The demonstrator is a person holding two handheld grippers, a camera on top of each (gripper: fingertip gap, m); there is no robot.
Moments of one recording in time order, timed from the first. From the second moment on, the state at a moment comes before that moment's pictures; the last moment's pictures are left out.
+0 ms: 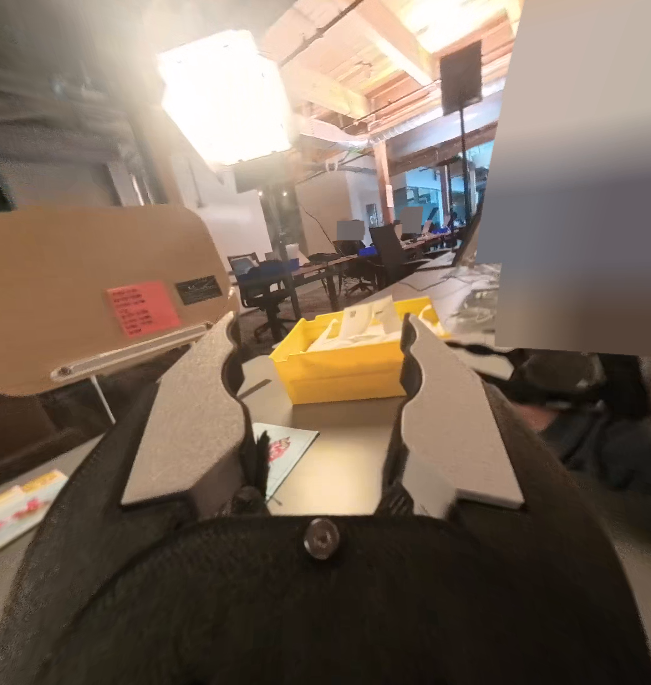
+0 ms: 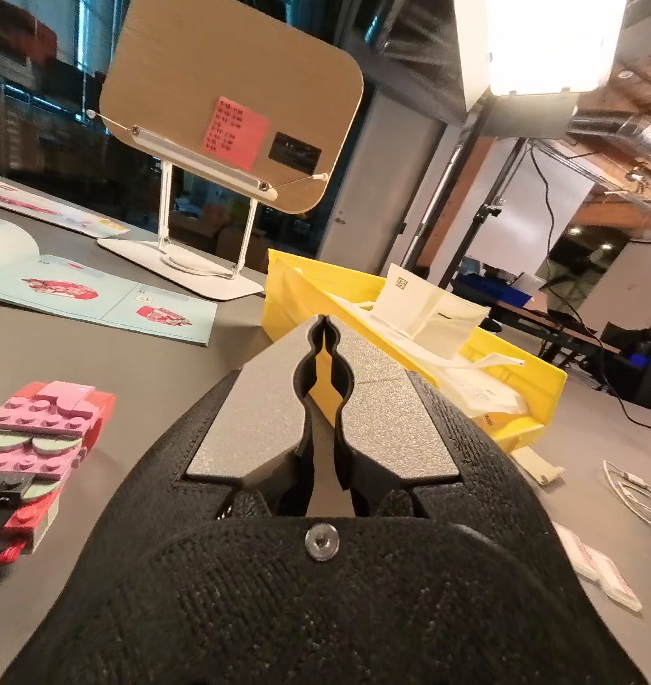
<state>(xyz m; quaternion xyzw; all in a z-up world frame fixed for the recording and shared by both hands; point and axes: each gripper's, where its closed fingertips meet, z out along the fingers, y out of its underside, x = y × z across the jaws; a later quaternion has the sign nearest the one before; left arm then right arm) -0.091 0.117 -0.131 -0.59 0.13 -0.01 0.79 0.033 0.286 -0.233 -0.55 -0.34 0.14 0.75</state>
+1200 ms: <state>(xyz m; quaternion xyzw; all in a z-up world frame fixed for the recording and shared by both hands) -0.448 -0.212 -0.336 -0.95 -0.22 0.07 -0.21 0.029 0.277 -0.230 -0.53 -0.34 0.19 0.75</state>
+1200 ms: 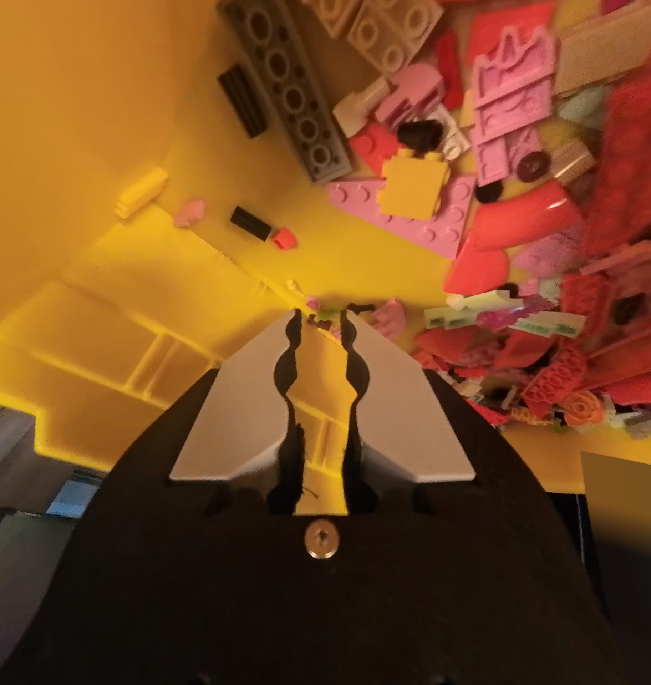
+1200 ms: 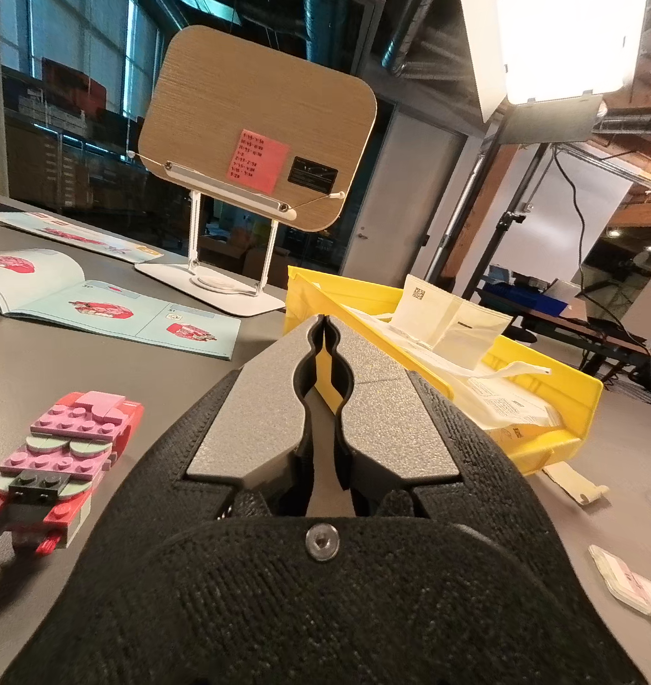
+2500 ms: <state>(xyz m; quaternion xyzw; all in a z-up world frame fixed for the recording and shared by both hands) -0.434 -0.159 -0.253 -0.96 -0.25 0.07 0.10 0.018 0.265 -0.231 -0.52 -0.37 0.23 0.74</state>
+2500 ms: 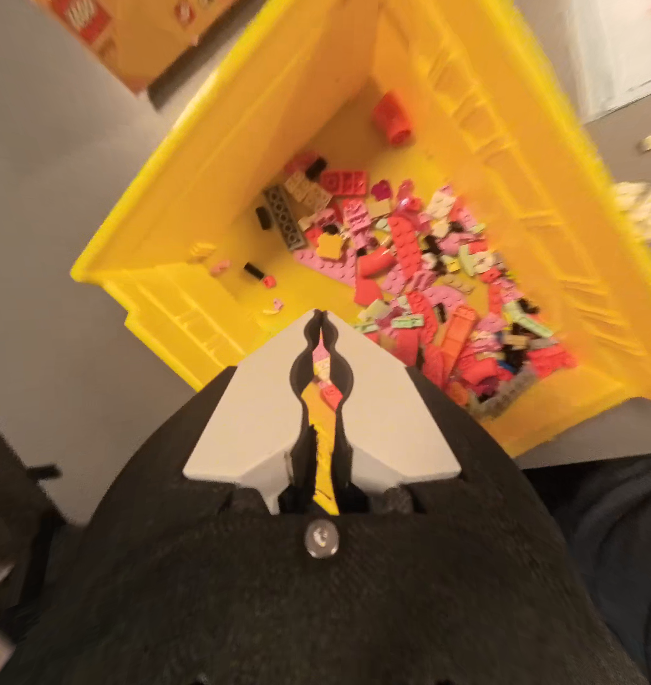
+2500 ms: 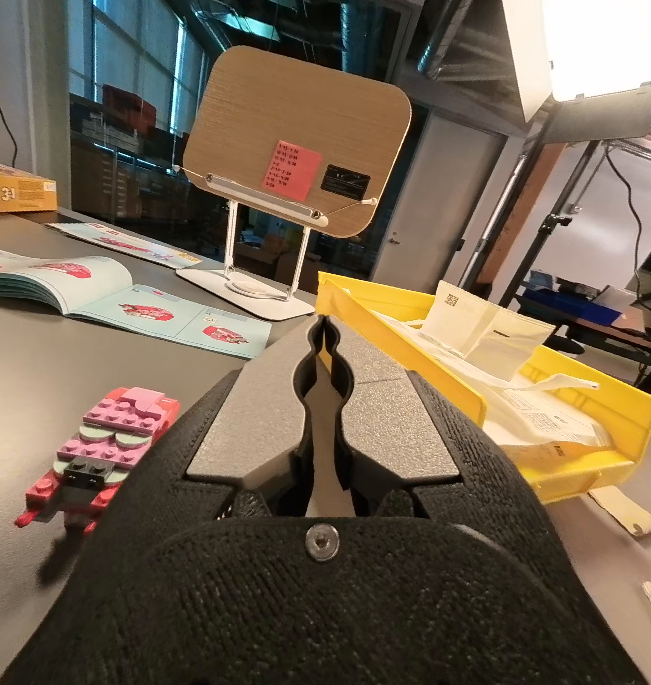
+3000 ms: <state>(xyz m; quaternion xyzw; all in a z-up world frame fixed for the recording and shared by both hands) -0.459 -0.185 -0.334 -0.95 -0.28 0.07 -0.11 0.015 0.262 -0.233 -0.52 -0.38 0.24 0.73</state>
